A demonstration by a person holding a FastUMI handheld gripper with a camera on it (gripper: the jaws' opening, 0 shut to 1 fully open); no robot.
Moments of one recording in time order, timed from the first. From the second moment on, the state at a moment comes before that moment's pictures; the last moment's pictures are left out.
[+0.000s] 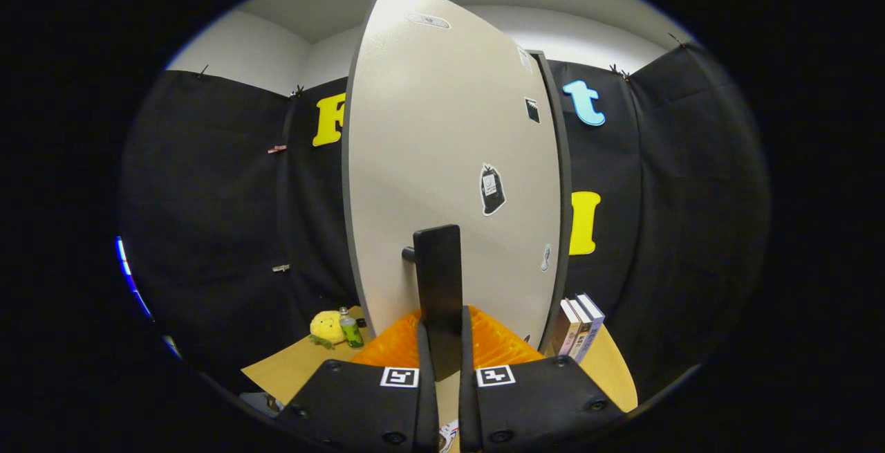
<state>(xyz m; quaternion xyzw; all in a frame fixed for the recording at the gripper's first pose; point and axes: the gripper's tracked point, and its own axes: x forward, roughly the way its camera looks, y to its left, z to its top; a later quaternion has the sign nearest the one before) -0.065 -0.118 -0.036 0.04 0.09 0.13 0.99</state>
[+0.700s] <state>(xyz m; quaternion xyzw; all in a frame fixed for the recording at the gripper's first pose) -0.131 -0.243 -0.001 0.02 0.05 -0.02 1.00</state>
